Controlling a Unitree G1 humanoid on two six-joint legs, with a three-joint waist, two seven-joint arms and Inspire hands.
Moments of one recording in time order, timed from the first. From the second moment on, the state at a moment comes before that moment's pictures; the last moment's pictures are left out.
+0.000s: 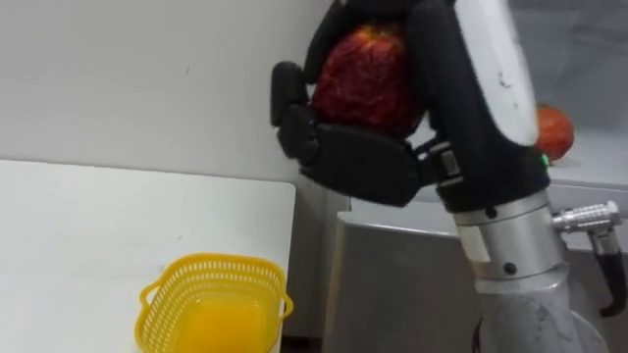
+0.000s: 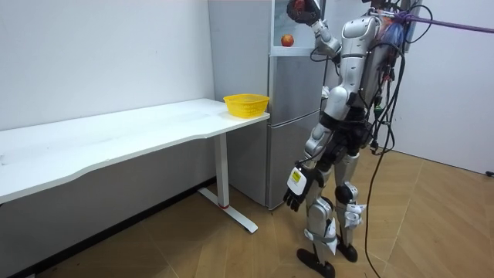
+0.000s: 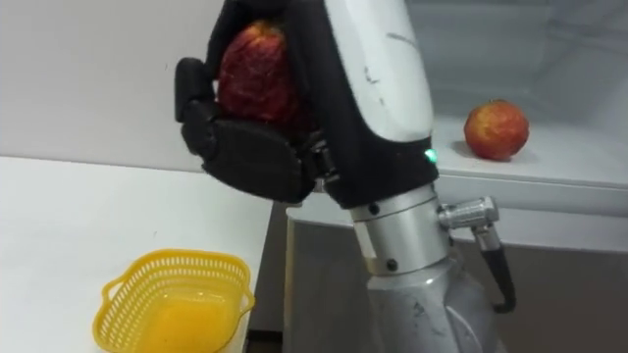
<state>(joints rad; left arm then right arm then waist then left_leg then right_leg) 0.08 0.28 -0.14 1.14 0.28 0.12 -0.06 -0.51 -0.35 0.36 -0.48 -0.58 0.05 -0.21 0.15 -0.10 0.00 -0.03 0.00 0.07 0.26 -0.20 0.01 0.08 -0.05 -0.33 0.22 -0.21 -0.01</state>
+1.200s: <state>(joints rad) 0.08 0.27 -0.14 1.12 0.30 0.11 -0.10 -0.51 -0.34 0.52 0.06 -0.79 0.04 -0.09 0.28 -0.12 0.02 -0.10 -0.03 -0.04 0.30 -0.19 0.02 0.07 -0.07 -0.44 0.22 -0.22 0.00</state>
